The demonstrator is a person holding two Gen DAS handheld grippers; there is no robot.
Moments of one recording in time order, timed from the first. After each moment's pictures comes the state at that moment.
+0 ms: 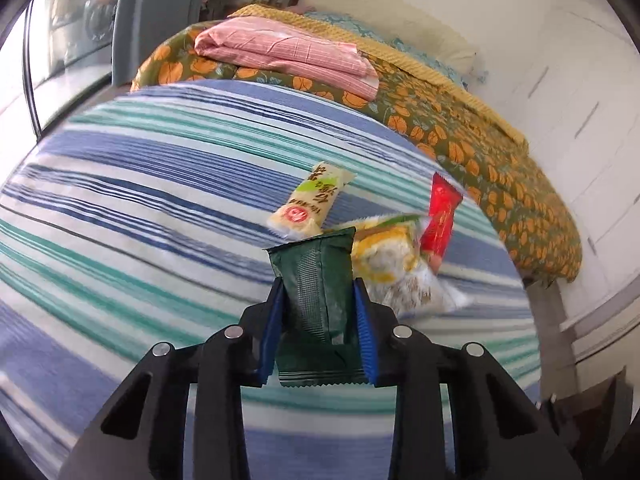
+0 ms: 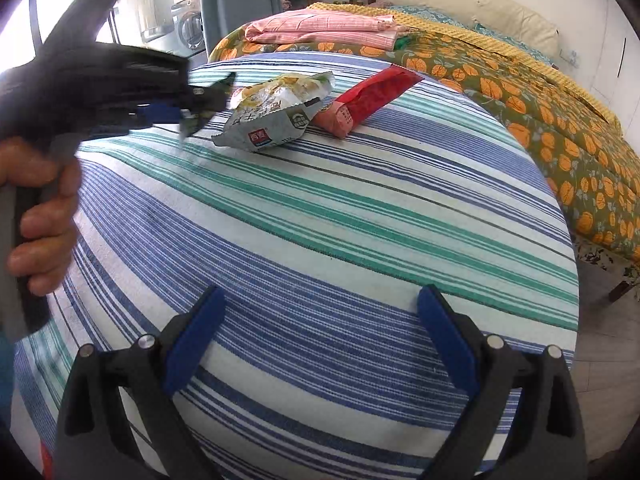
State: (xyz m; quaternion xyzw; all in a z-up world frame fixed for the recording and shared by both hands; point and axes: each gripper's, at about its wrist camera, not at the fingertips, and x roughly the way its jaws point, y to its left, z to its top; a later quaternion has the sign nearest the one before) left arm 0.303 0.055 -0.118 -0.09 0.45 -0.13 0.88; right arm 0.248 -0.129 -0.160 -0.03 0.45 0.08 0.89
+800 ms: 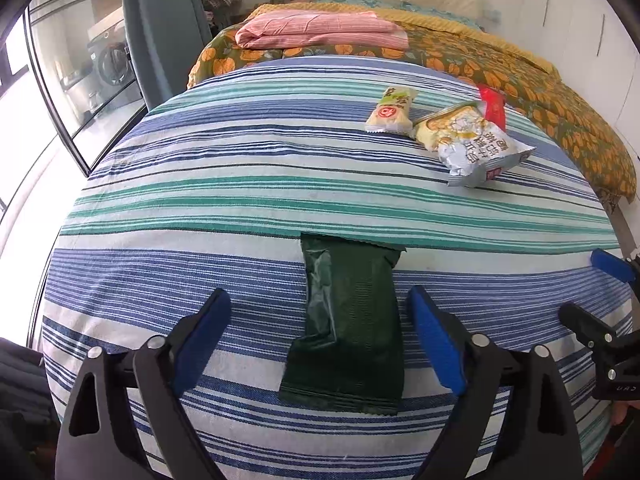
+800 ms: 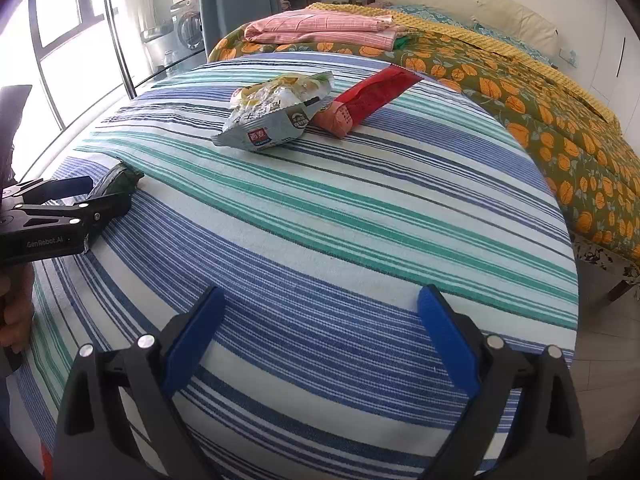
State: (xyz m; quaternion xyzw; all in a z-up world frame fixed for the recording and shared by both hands) left arm 0.239 0.101 -0.150 0.04 0.46 -0.06 0.88; right arm 0.247 -0.130 -0.160 -0.03 0.45 0.08 0.89
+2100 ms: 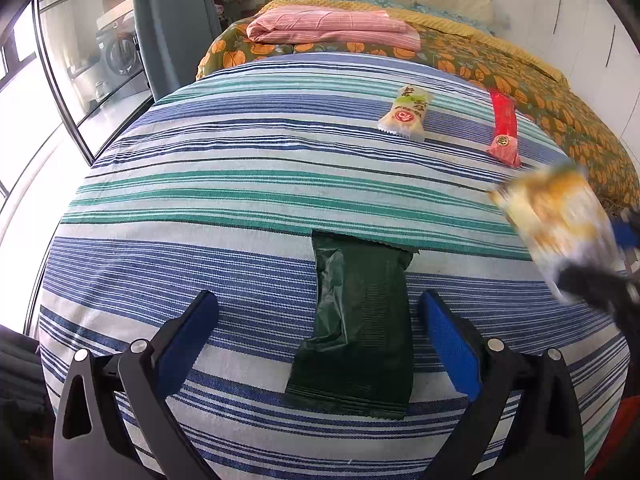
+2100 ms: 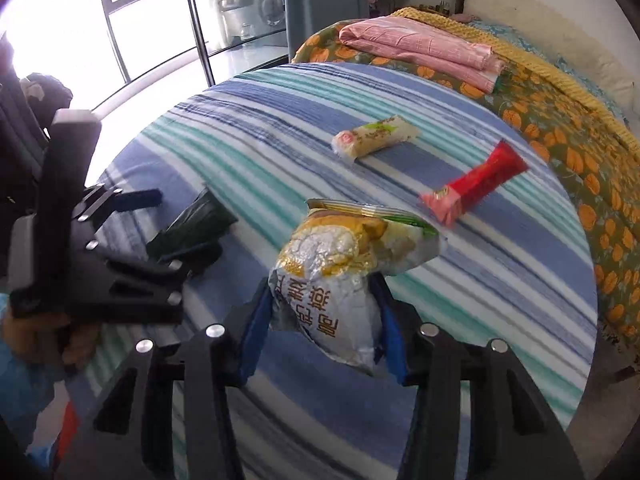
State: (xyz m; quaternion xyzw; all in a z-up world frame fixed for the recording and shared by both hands) left arm 0.242 0.104 -0.152 0.03 0.46 -0.05 0.88; right arm 0.278 -0.079 -0.117 -0.07 0.47 0.22 0.85
